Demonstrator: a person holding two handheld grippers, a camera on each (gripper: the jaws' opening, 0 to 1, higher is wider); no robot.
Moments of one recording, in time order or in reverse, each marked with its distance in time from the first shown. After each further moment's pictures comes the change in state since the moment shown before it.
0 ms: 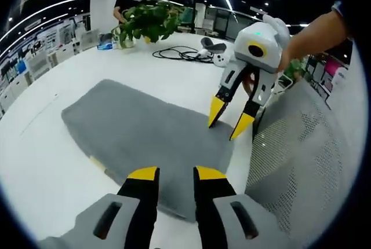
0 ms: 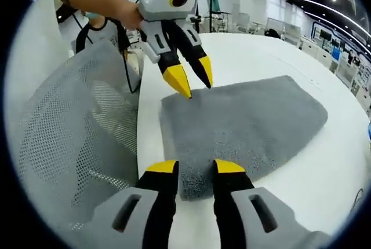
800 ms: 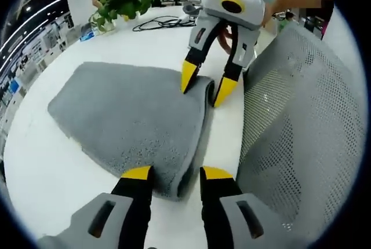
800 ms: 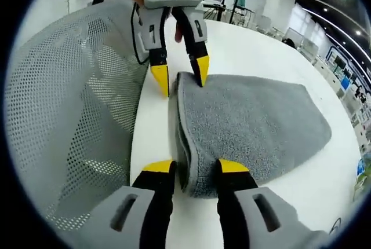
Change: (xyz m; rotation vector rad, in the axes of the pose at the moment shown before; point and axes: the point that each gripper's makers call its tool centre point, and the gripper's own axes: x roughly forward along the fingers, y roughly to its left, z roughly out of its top) left arm 0.015 -0.028 -0.050 0.264 0.226 0.016; right arm 0.019 0.008 -0.020 -0.219 0.089 -0.045
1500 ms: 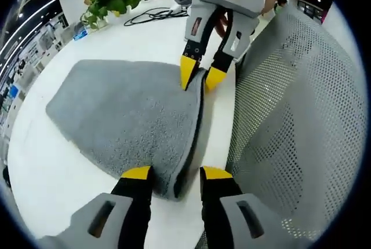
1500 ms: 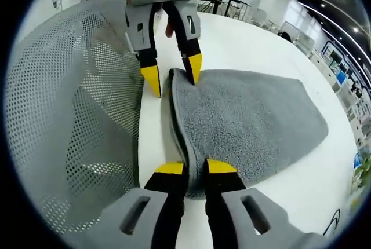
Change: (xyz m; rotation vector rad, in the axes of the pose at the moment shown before) left arm -0.001 -0.017 0.000 -0.041 0.031 0.011; right arm -0.007 0.007 -0.004 0.032 0.052 -0.036
